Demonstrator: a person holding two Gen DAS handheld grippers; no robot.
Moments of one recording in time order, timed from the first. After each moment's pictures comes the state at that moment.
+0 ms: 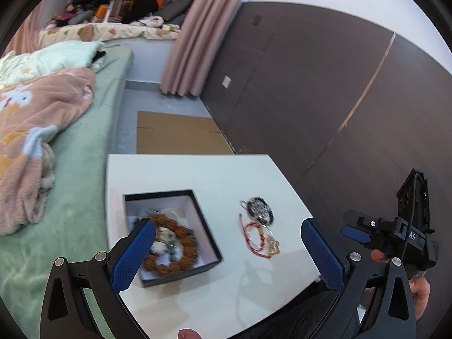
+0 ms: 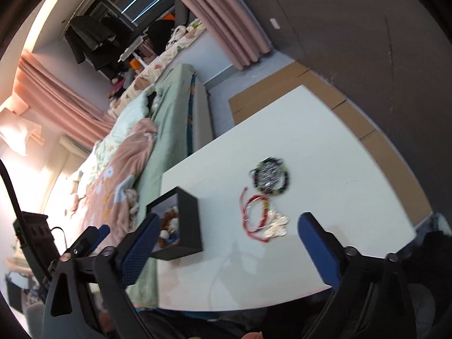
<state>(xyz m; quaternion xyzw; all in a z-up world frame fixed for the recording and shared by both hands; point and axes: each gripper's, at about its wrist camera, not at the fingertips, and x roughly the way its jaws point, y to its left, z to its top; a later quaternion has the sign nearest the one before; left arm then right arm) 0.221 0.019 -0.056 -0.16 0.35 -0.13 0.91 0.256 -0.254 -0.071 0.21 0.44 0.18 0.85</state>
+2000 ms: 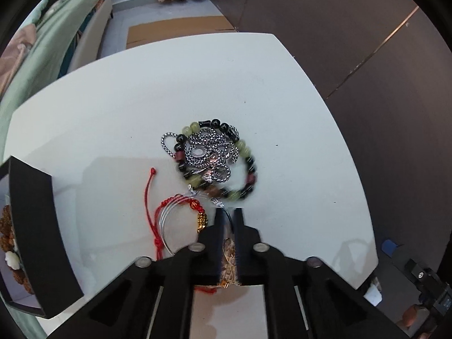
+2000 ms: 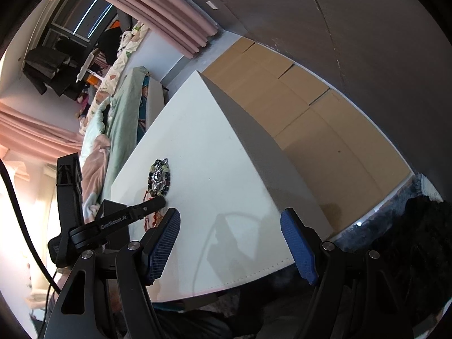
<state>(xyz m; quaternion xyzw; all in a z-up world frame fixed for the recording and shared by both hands) 0.350 -0.157 -0.172 -0.09 0.59 -0.08 0.79 0.282 -0.387 -0.161 0.29 0.51 0.13 0.80</state>
